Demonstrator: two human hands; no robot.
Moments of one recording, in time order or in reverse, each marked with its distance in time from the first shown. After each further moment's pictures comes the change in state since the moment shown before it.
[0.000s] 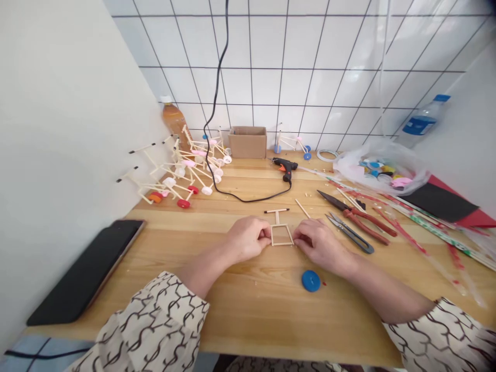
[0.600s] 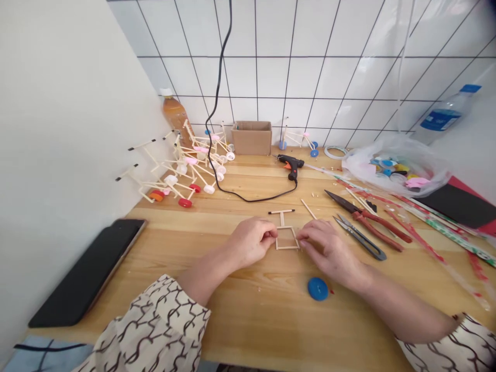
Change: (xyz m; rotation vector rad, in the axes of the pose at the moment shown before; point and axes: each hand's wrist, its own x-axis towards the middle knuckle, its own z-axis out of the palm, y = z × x) left_hand -0.002 -0.002 0.002 -0.059 0.091 0.092; right_hand -0.003 -0.006 -0.003 0.104 0.102 -0.078
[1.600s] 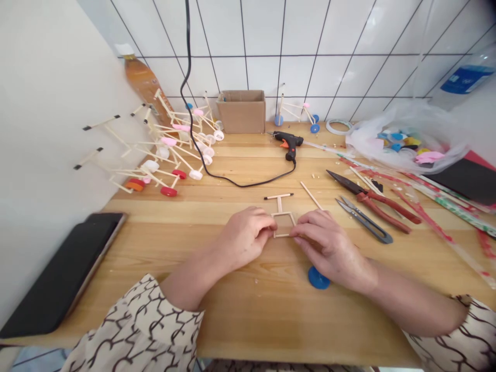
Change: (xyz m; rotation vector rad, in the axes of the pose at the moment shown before) left_hand -0.007 -0.002 0.002 -0.019 -0.006 0.094; right_hand -0.004 -0.012 0.007 0.037 0.025 -0.051
